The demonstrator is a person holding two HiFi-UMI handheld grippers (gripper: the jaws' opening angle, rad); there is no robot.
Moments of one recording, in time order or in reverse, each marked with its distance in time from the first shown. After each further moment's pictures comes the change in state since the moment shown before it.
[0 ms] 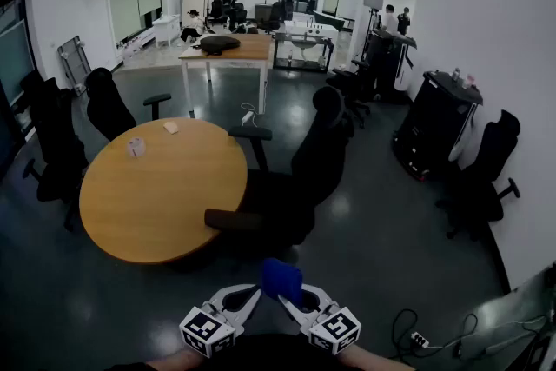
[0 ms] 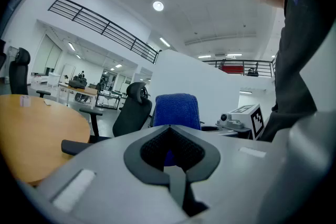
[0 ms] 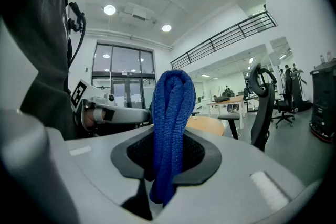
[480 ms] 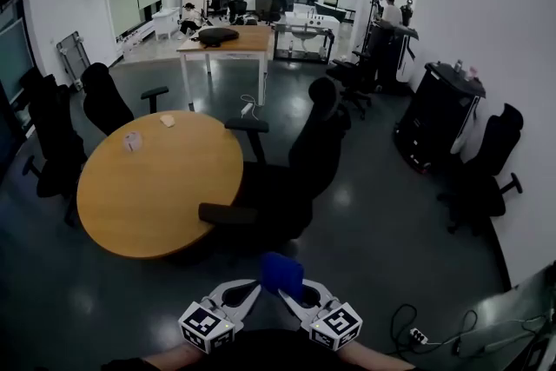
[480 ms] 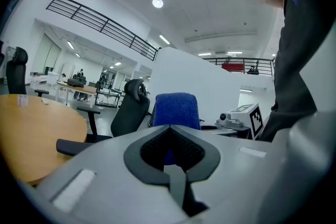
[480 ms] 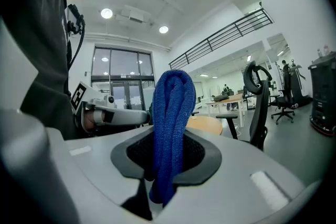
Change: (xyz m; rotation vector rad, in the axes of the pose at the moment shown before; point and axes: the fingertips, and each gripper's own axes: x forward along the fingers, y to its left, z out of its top) left arm 0.028 -0.007 -0.006 0.005 0.025 -0.001; right arm -0.013 -0.029 -0.004 0.016 -0.003 -0.003
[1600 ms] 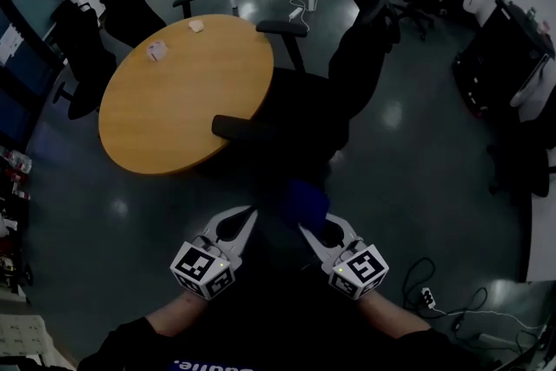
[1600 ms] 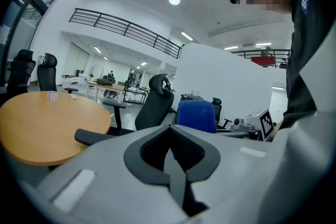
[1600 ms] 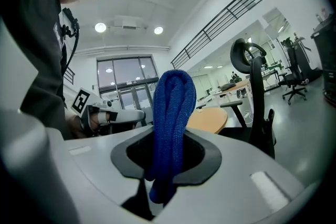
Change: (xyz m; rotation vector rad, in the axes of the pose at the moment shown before) left arm 0.049 0.038 -0.020 -0.072 0.021 0.308; right arm -0.009 -0.085 -0.026 0.150 0.017 0.138
